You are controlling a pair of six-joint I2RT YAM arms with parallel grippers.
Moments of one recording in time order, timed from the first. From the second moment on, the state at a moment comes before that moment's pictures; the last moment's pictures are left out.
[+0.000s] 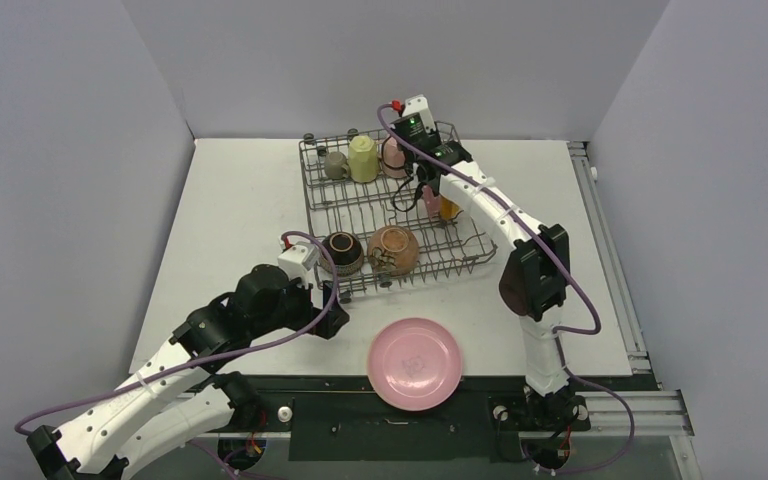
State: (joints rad) left arm -0.79 0.70 0.73 -0.65 -0.01 -0.49; right arm 0.59 2.08 2.05 -0.68 0.63 0.03
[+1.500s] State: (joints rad) left arm -0.80 0.80 0.65 -0.56 0.09 -0.62; right arm 0.65 1.58 1.59 -0.58 0.50 0.21
